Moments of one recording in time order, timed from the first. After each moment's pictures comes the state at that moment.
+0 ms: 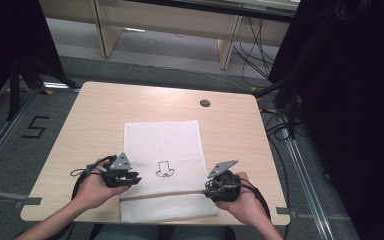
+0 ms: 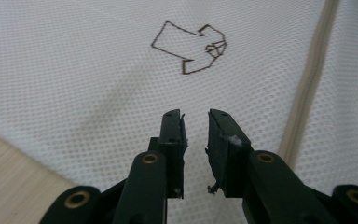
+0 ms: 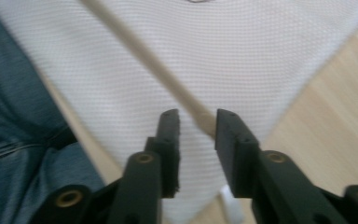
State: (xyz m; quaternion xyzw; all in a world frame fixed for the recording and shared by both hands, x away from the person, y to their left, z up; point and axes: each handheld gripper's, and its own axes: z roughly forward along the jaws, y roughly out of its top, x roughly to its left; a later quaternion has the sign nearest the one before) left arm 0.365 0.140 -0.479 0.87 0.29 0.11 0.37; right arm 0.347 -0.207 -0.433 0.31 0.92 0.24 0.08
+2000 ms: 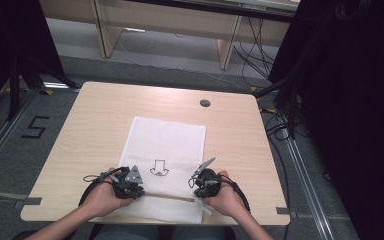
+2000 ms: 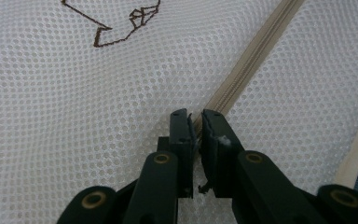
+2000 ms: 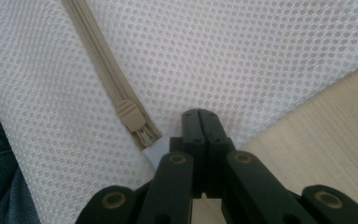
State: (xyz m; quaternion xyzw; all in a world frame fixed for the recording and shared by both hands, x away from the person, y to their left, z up) left arm 0.352 0.118 -0.493 0.92 0.24 0.08 0.29; right arm 0.374 -0.172 -0.481 0.31 0.93 0.18 0.03
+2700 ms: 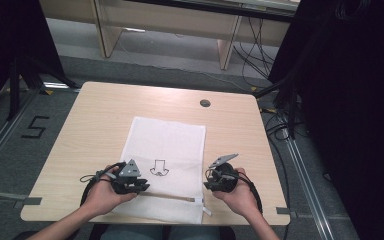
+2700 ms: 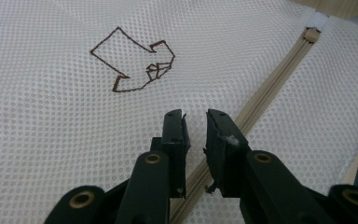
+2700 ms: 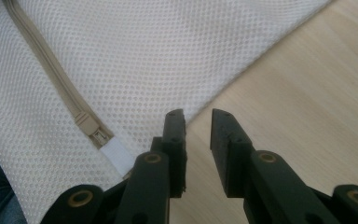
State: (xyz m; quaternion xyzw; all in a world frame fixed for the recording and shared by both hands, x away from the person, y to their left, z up) left arm 0.354 0.118 -0.488 0.88 0.29 0.09 0.38; right arm 0.374 -0.210 -0.457 0.39 0.89 0.24 0.07
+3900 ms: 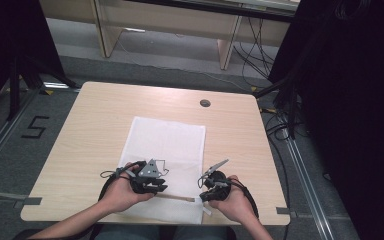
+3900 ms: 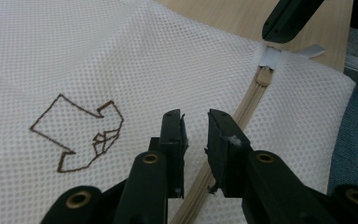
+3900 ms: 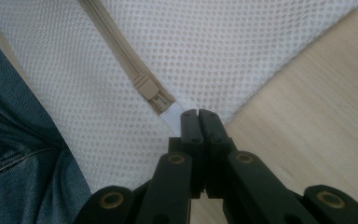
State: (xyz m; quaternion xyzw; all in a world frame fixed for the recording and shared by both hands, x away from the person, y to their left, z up) left arm 0.359 0.067 -0.476 0.89 0.22 0.07 0.39; right arm 0.358 -0.193 -0.468 0.36 0.91 0.20 0.00
